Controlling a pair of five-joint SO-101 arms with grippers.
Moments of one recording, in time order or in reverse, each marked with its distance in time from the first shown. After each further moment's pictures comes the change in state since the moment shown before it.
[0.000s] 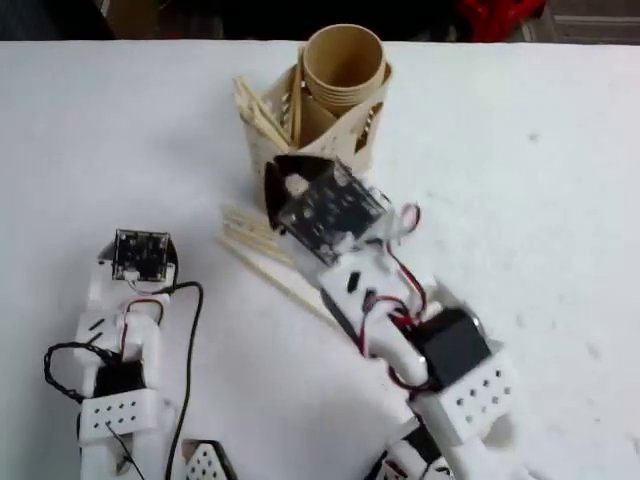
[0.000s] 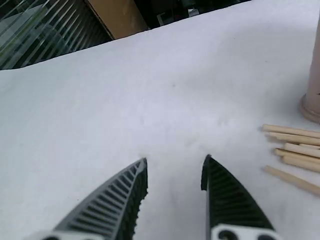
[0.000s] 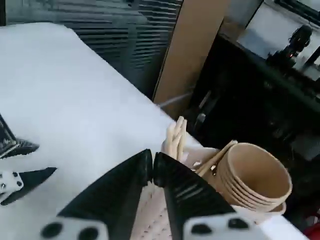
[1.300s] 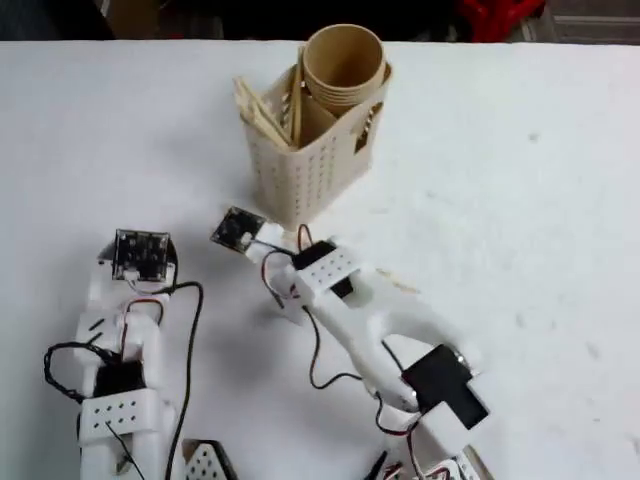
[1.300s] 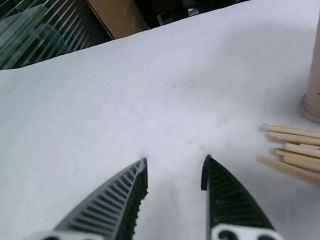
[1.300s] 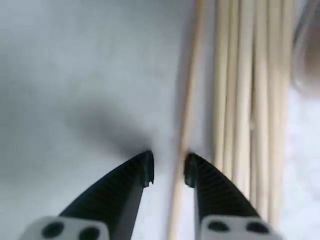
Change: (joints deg) left arm 0.0 0.0 0.0 0.0 0.0; right arm 0.0 54.2 6.8 2.7 4.7
